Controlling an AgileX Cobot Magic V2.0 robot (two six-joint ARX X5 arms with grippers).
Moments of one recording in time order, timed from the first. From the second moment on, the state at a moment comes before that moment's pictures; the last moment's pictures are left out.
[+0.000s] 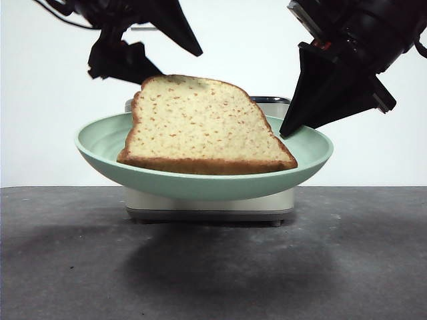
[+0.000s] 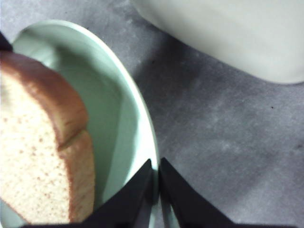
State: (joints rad) left arm -0.54 1.50 1.32 -0.82 0.65 0.09; right arm 0.48 1.29 0.90 -0.49 -0.45 0.15
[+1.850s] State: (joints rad) left arm -0.54 1.33 1.60 -1.06 0.41 0.14; right arm 0.49 1.33 0.90 -0.45 -0.34 0.16
